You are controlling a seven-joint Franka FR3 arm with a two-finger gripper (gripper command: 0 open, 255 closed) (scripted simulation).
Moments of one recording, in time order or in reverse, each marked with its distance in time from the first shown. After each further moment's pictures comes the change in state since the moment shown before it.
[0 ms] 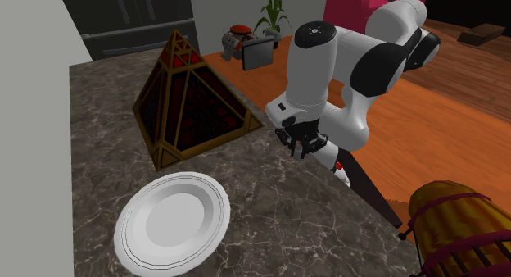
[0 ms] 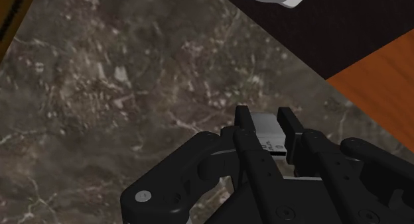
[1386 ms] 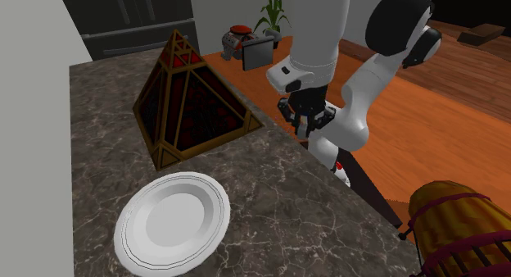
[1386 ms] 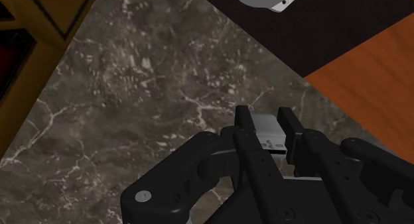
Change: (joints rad) arm -0.014 0.072 -0.020 0.245 -0.023 -0.173 -0.003
